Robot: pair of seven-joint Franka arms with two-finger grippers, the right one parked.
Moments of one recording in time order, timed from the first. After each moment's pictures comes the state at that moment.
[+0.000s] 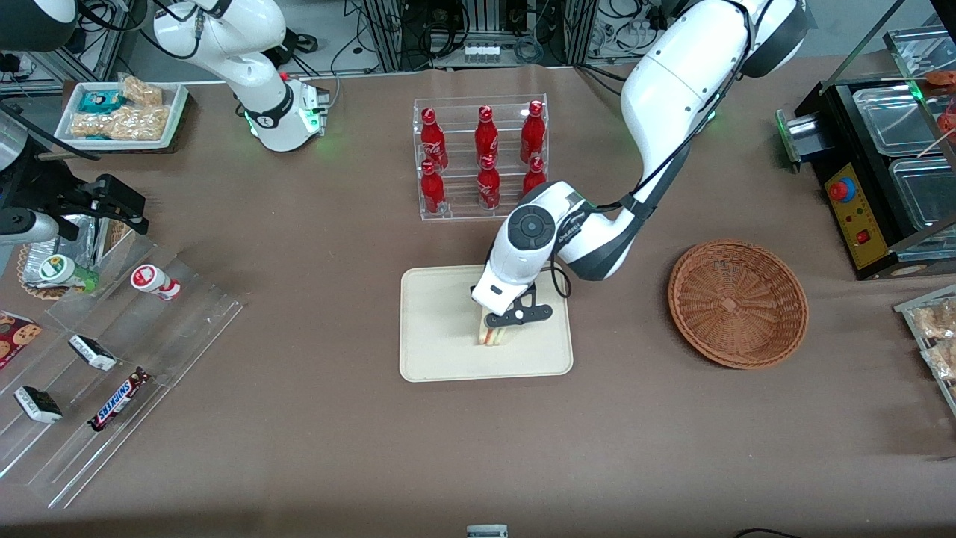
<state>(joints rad) -0.41 0.72 -0.37 -1.56 0.17 2.34 -1.02</state>
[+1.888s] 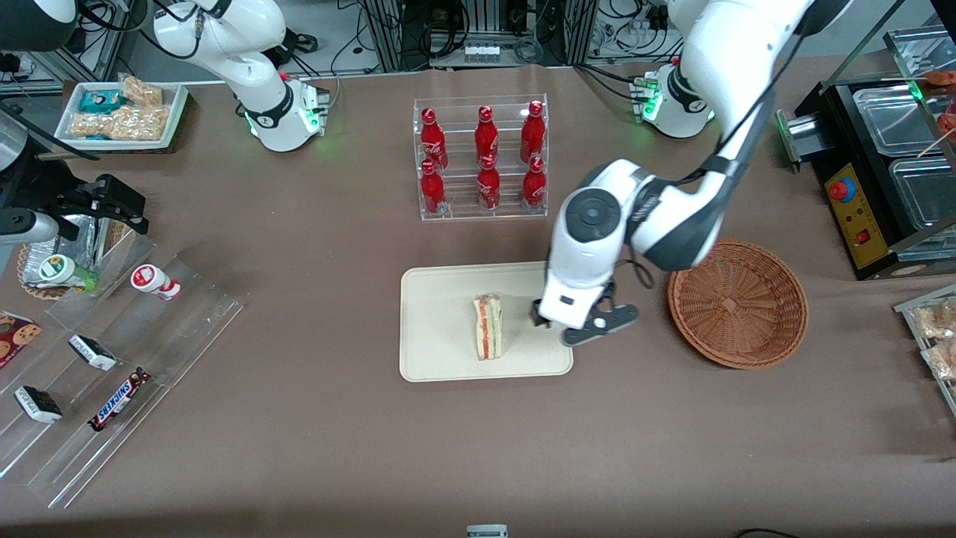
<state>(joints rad) -0.24 0.49 -0.36 -1.58 0.29 2.03 -1.02</state>
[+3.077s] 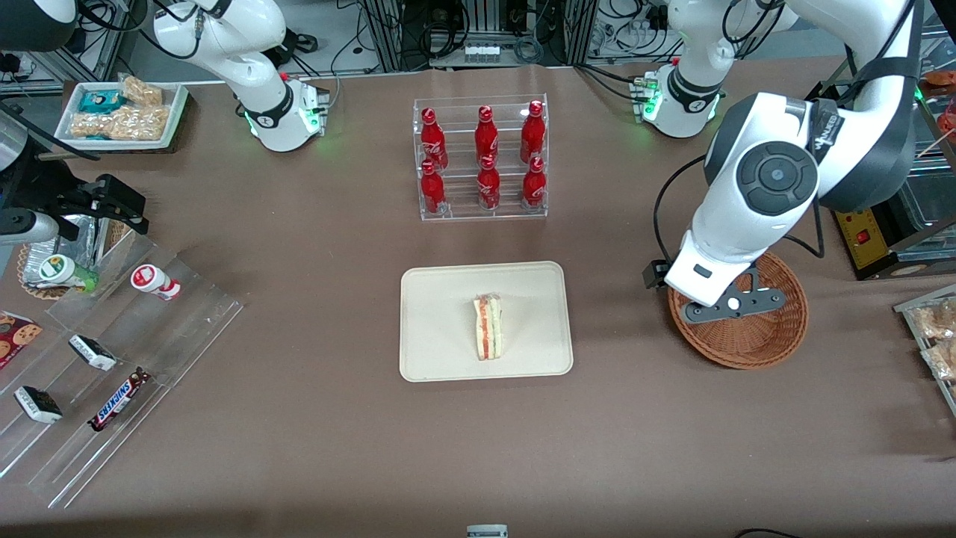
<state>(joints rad) -0.04 0.26 -0.36 -1.57 0.19 1.72 -0.56</state>
